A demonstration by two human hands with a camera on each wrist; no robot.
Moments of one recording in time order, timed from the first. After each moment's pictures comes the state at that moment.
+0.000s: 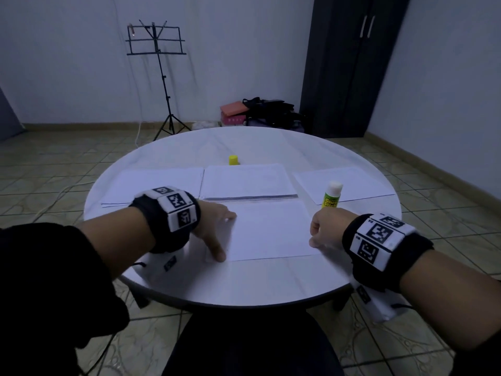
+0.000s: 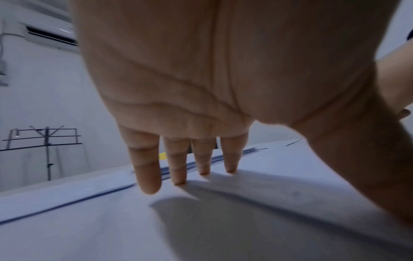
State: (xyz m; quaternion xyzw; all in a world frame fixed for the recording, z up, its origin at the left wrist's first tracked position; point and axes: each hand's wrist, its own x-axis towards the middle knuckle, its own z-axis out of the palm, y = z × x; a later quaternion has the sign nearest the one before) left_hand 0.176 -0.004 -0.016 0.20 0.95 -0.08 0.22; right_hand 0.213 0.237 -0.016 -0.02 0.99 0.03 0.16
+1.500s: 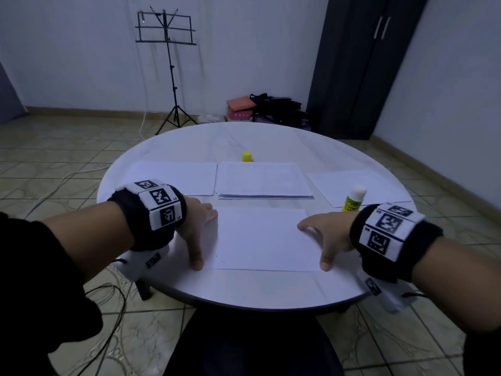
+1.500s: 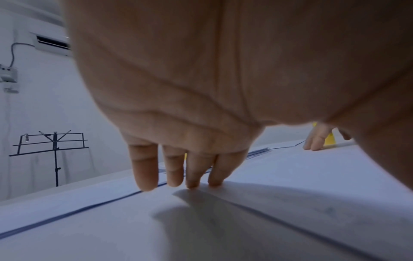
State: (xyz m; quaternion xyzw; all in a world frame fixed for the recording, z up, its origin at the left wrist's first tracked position) left_hand 0.186 -0.057 -0.007 0.12 0.94 -0.18 0.26; right_hand 0.206 0.204 -0.002 -0.08 0.95 0.05 0.28
